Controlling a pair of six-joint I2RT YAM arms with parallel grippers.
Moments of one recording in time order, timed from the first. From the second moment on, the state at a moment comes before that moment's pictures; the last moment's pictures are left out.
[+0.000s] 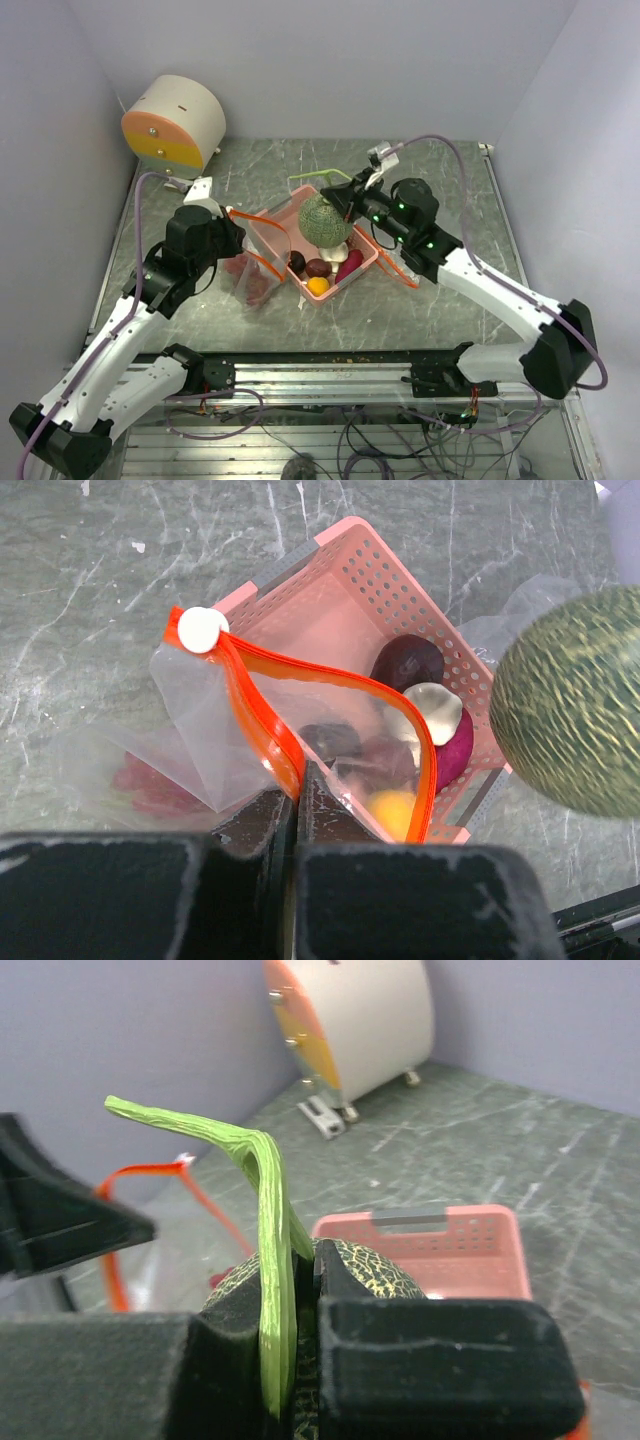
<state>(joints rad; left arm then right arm) -0.48 0.83 0.89 -0.50 -0.17 -0.51 0.69 1.30 1.01 0.29 -0.10 0.27</state>
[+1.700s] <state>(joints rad) -0.48 0.74 0.88 -0.58 0.03 -0.55 1.12 1.54 0.93 0.70 0.44 0.30</state>
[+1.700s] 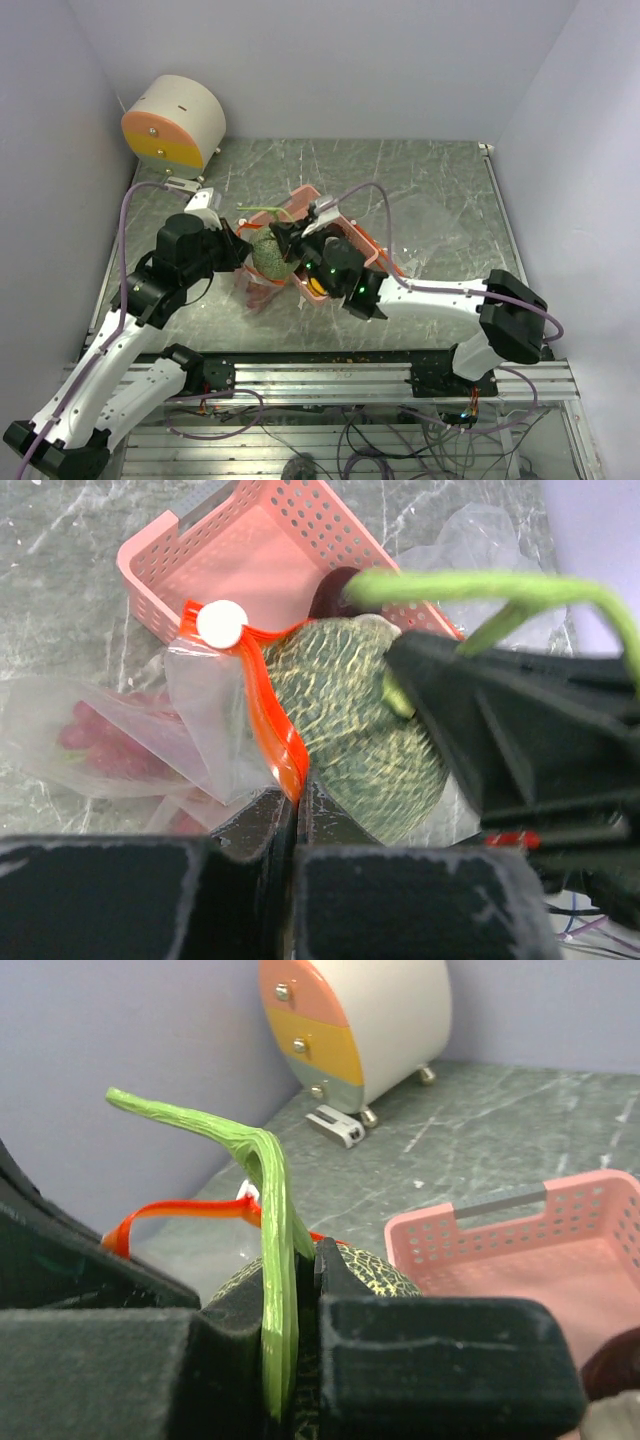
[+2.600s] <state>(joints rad) -0.48 0.69 0.85 -0.57 0.11 -0.68 1.24 1.68 1.05 0.83 0.94 0.15</state>
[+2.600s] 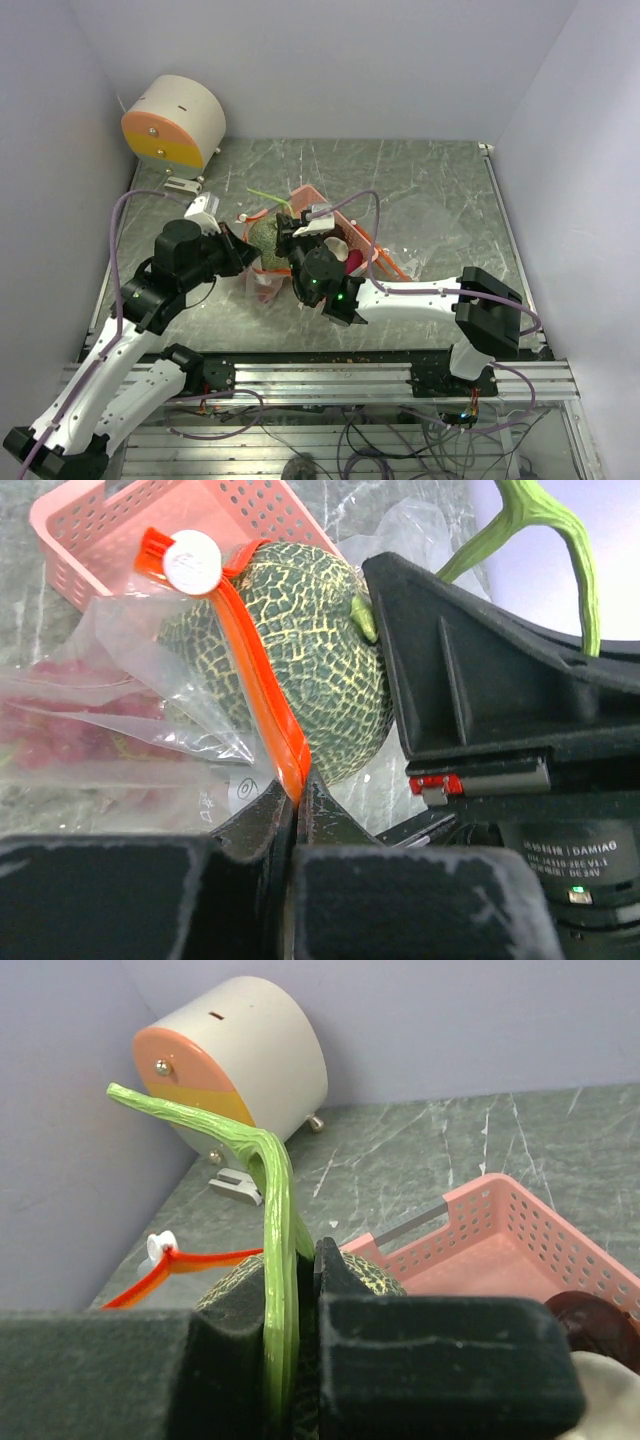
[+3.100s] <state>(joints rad) -0.48 0.73 0.90 -0.55 0.12 -0.68 1.24 1.71 1.05 0.82 0.88 0.22</state>
